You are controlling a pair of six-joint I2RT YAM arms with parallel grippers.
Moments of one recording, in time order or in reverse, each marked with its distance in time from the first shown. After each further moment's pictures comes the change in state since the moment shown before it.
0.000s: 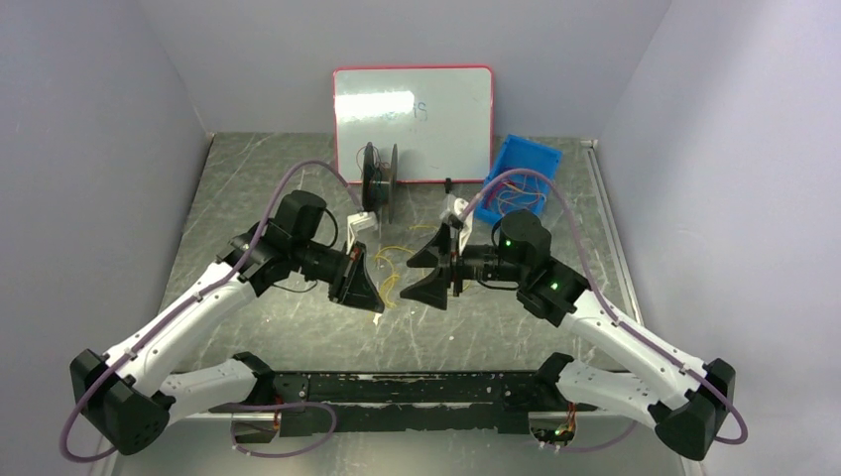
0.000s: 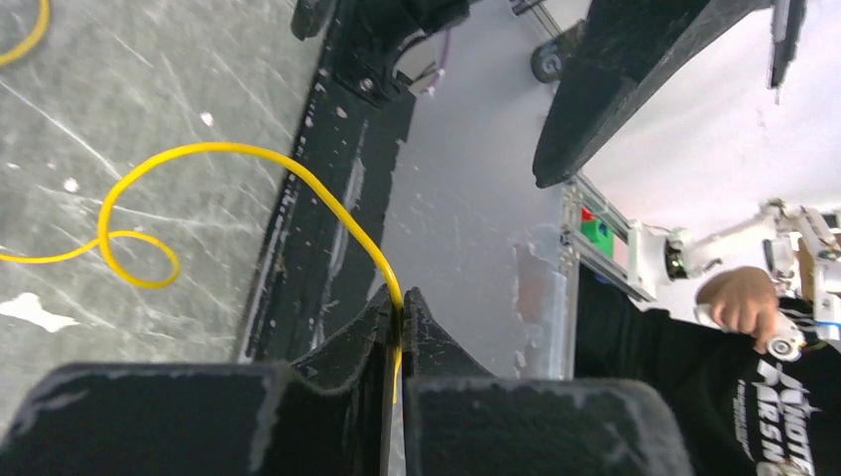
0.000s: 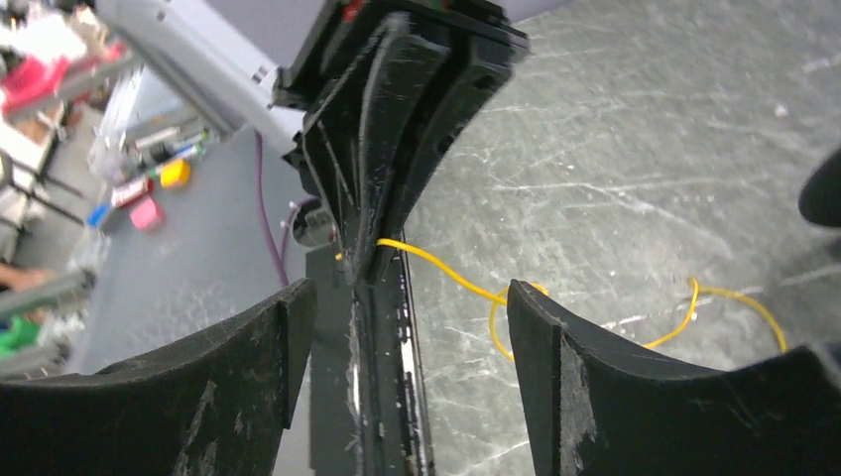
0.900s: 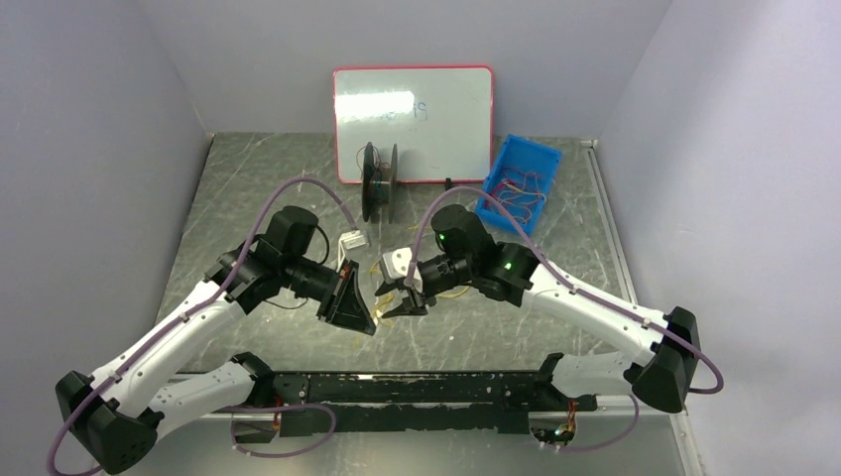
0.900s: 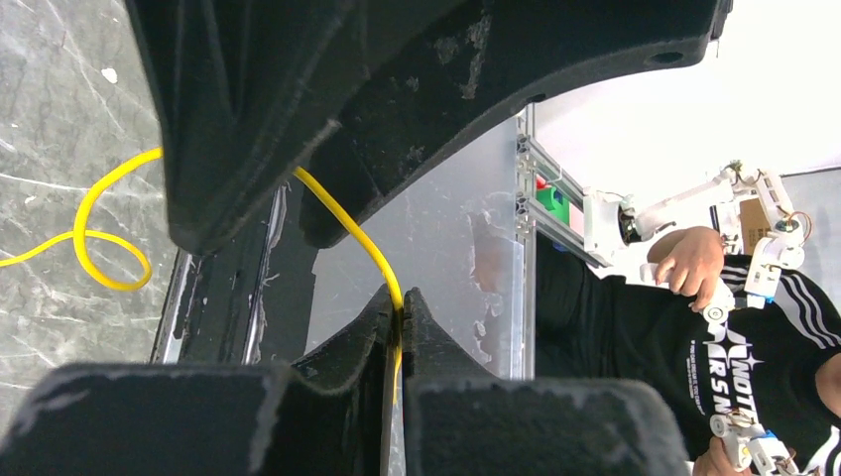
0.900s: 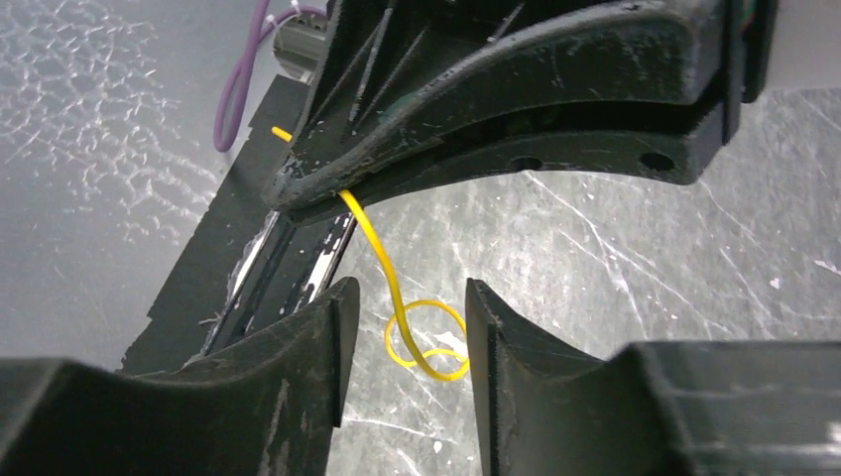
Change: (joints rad) left arm -0.024 -0.124 -0.089 -0.042 0.093 -0.043; right arm 0.192 0.285 0.221 -0.317 -0.144 -0.855
